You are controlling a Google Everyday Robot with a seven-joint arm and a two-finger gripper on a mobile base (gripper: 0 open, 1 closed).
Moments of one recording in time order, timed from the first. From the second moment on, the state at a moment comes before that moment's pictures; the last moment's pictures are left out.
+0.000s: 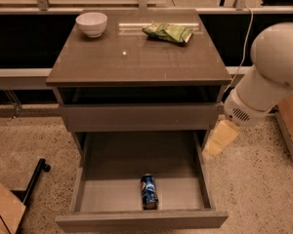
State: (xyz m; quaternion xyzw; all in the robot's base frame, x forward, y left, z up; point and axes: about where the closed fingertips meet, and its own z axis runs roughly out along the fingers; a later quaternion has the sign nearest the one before) arm 0.482 -0.208 0.799 -0.44 0.89 0.03 0.12
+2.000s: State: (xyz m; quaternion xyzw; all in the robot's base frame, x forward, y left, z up) arm 0.526 -0.115 0.679 -0.33 0.94 0.10 0.10
